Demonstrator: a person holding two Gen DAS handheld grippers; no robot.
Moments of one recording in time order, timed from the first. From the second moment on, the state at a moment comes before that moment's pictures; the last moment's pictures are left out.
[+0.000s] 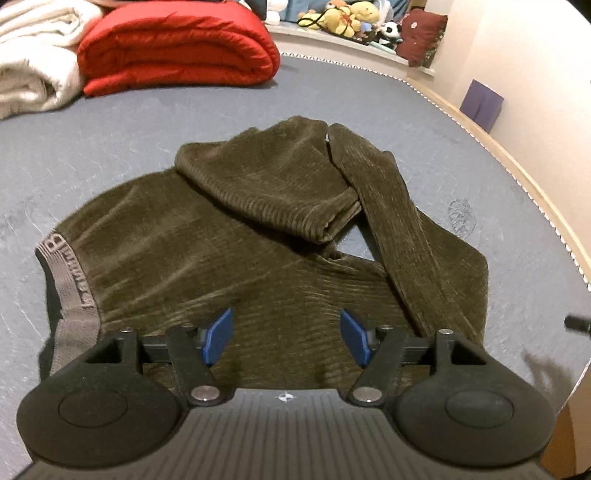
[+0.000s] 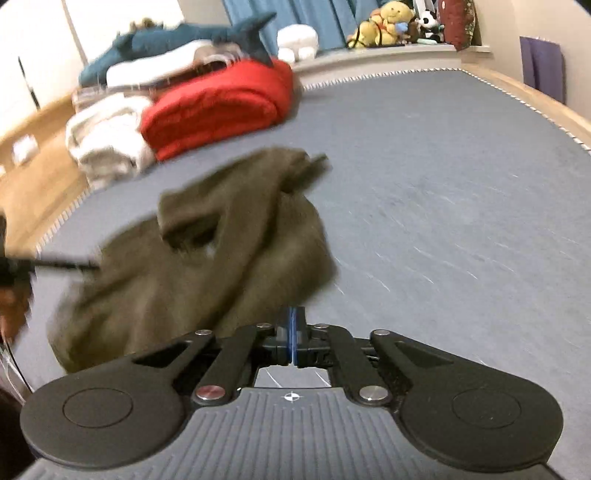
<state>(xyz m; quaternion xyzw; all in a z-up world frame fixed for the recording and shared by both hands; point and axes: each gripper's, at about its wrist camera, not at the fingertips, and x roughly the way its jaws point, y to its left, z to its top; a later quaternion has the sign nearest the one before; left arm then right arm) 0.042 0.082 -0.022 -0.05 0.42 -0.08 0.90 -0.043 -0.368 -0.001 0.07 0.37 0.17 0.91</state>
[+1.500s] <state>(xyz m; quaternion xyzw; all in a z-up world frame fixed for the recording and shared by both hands) 0.040 0.073 -0.019 -0.04 0.42 -0.08 0.90 -0.075 -0.393 0.016 0.07 0.34 0.26 0.90</state>
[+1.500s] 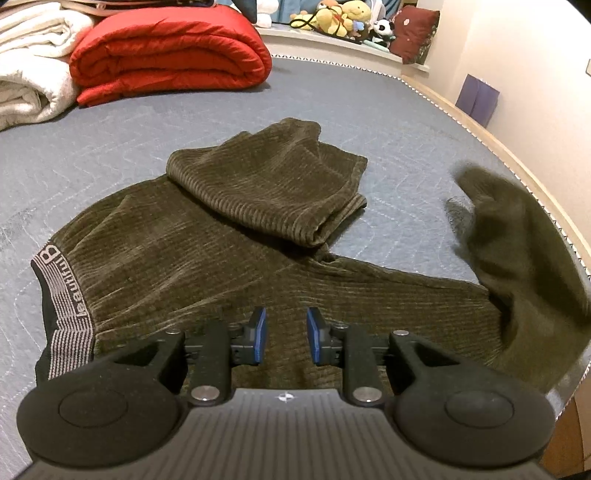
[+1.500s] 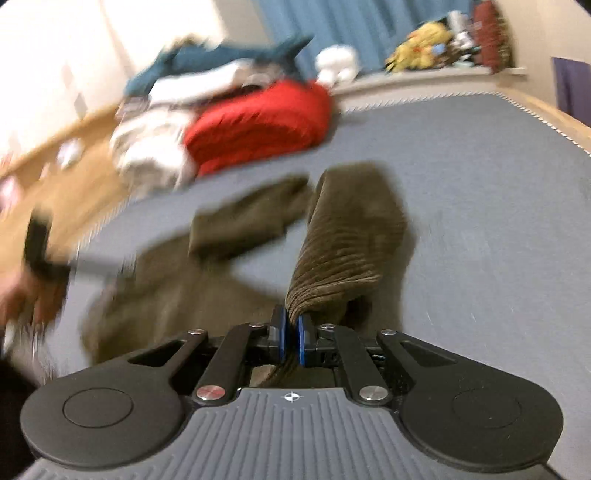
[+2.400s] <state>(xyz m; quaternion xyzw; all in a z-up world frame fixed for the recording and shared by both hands) 0.052 0.080 -0.032 -0.02 0.43 -0.05 0.90 0.030 -0.455 -0.056 0.25 0.38 -0.03 0.89</state>
